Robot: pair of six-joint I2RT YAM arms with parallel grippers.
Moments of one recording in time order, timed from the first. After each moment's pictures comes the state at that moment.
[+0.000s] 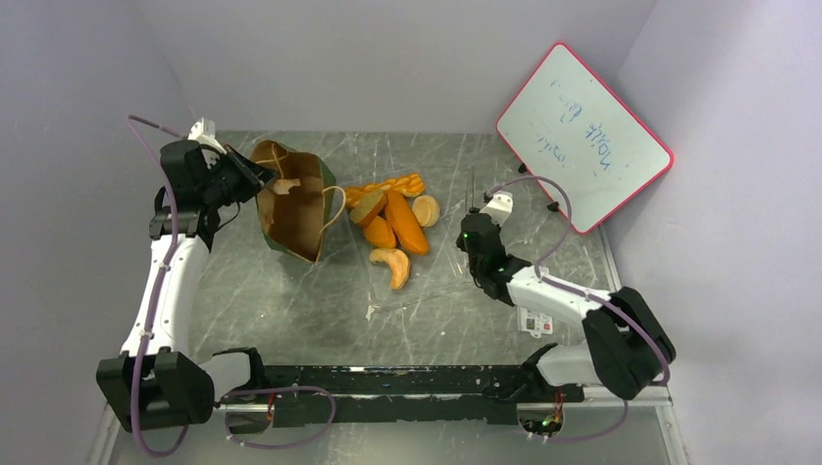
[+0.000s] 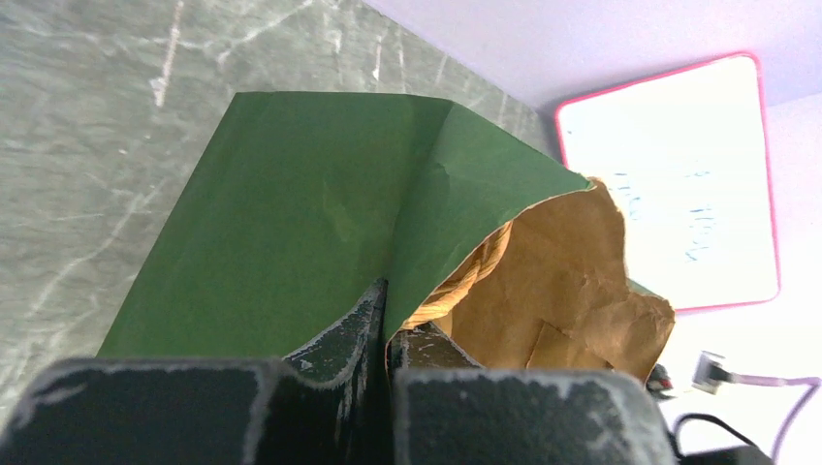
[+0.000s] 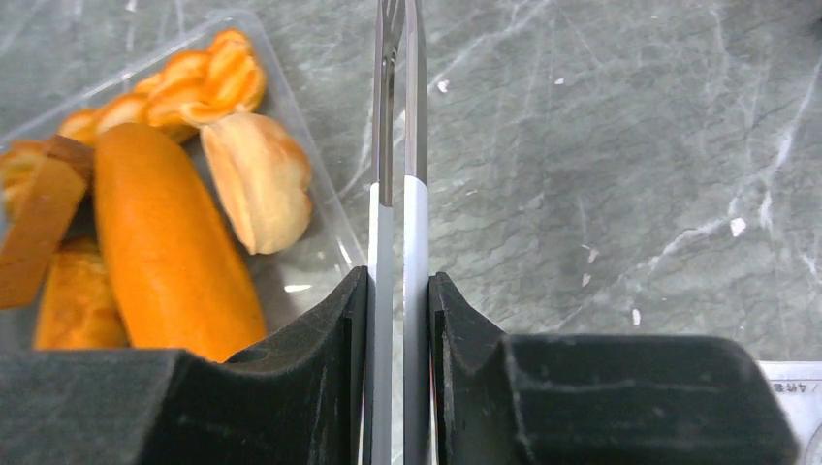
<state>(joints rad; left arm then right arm) 0.10 1.15 1.09 -0.33 0.38 -0.64 0.61 1.29 0.58 0.25 0.60 0.50</state>
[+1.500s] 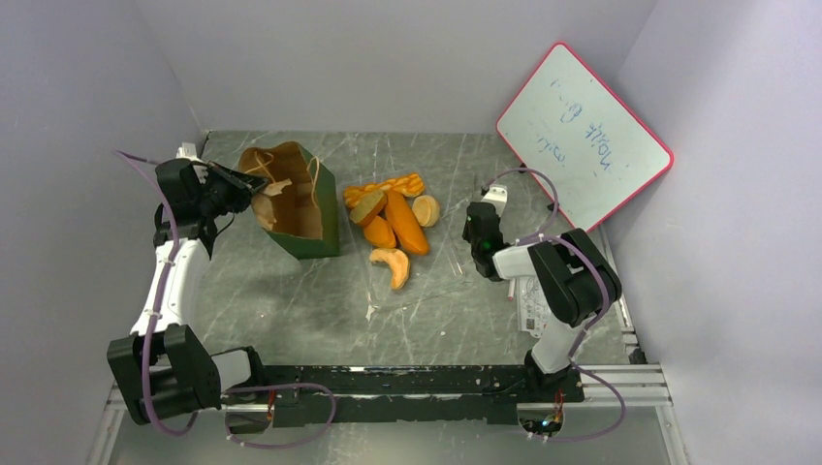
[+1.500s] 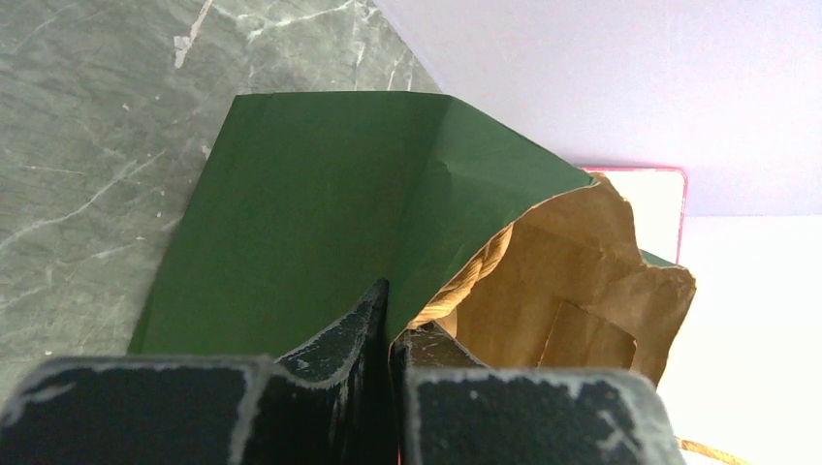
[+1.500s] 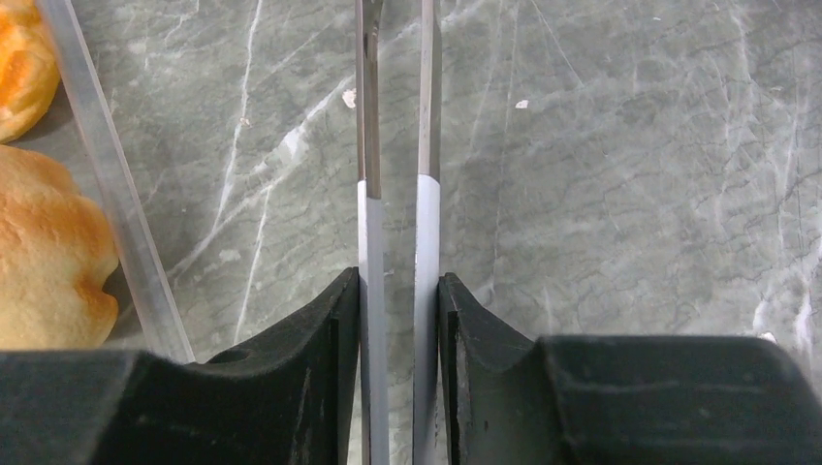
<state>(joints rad) 0.23 1.19 0.89 -0.09 0.47 -0.92 0.40 1.75 0.64 0.61 0.47 0.30</state>
